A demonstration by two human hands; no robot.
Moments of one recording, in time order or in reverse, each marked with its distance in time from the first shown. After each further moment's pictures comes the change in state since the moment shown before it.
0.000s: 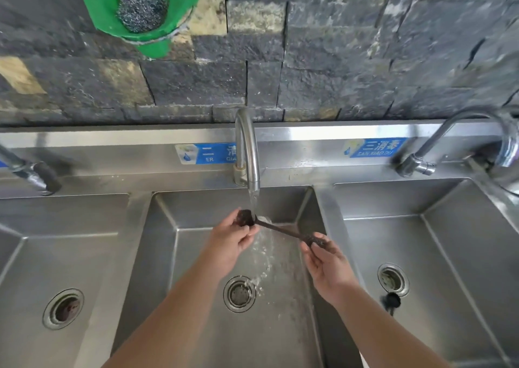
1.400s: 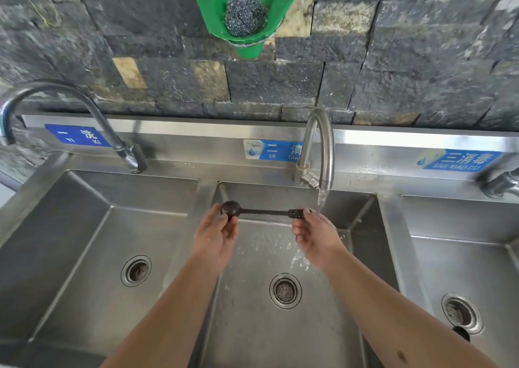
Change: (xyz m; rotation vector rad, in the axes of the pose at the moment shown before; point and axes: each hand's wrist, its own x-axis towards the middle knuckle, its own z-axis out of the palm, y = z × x) left_hand -0.066 0.064 -0.090 -0.519 0.501 0.188; right_hand 0.011 0.065 0.137 -0.315 -0.211 0.150
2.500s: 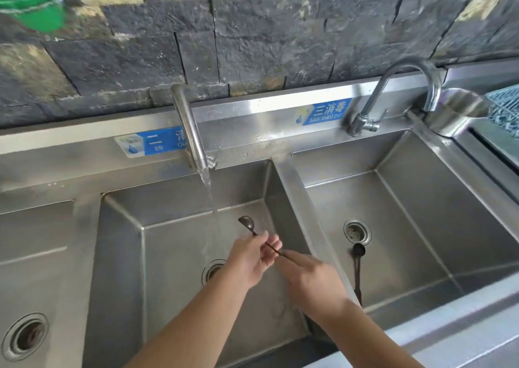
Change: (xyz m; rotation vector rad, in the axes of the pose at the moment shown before) left_hand -0.064 -0.222 0.067 0.574 -0.330 -0.564; right_hand -0.159 0.021 -0.145 -1.864 0.329 -0.987
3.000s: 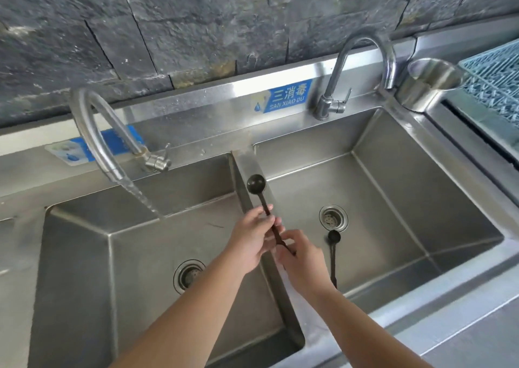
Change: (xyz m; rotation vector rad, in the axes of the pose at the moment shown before) left_hand 0.018 -0.032 0.101 0.277 -0.169 0.165; right_hand -0.015 0.093 0.009 0.750 -0.107 0.839
